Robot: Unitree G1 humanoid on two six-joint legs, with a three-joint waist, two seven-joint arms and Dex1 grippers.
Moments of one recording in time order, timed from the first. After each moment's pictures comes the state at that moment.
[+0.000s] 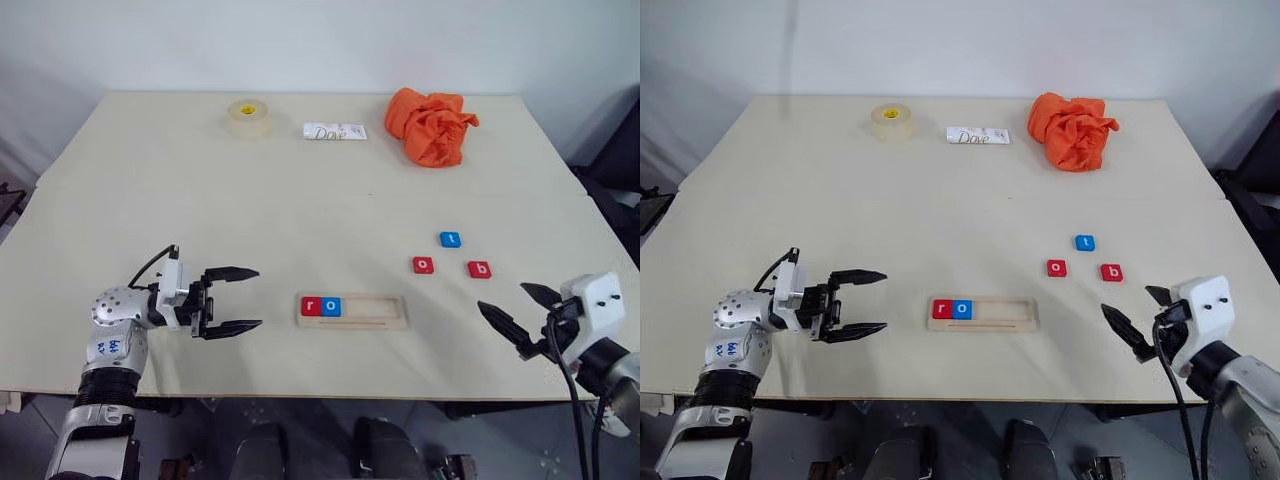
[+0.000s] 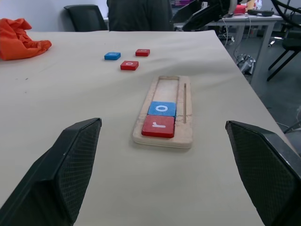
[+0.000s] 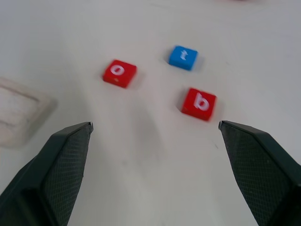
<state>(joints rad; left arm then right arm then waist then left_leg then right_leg) -0.42 0.55 0.12 0.46 -0.47 -0.21 -1.50 0.28 -0.66 -0.54 -0.55 0.59 0.64 0.54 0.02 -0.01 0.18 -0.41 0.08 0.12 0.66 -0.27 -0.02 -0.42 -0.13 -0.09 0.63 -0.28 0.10</state>
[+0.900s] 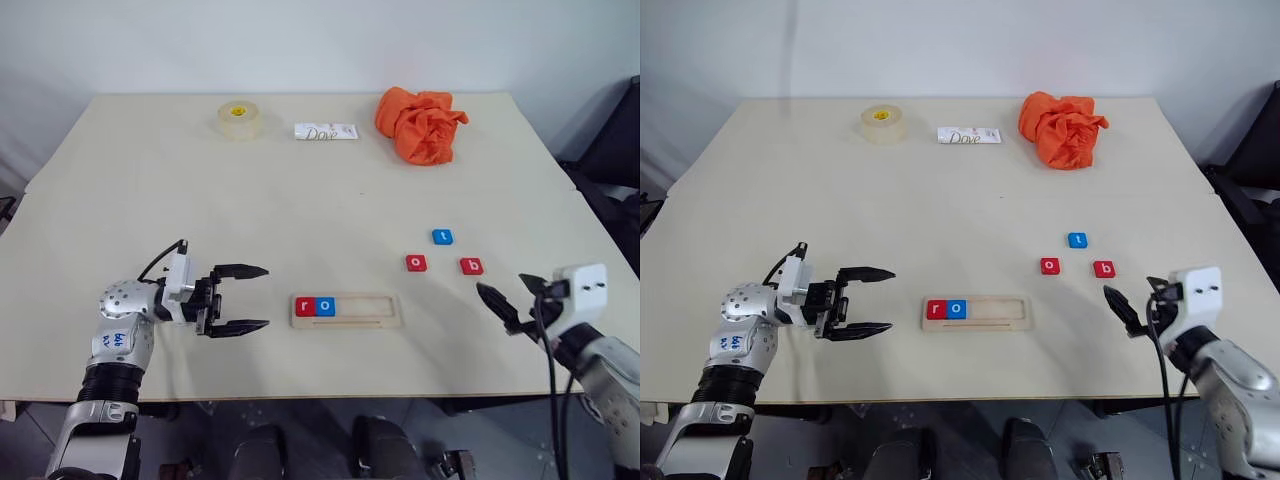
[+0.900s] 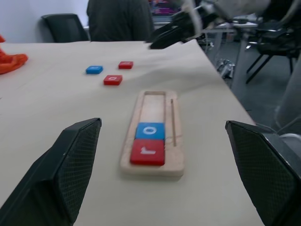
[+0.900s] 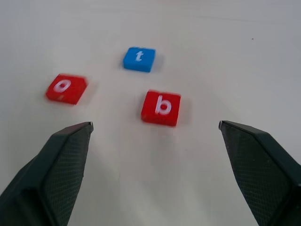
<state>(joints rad) -0.39 0.56 0.07 0.35 -0.52 -0.14 -1.50 0.00 -0.55 -0.40 -0.28 0.50 0.58 0.42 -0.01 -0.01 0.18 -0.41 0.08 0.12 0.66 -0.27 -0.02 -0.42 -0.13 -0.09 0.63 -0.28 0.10</state>
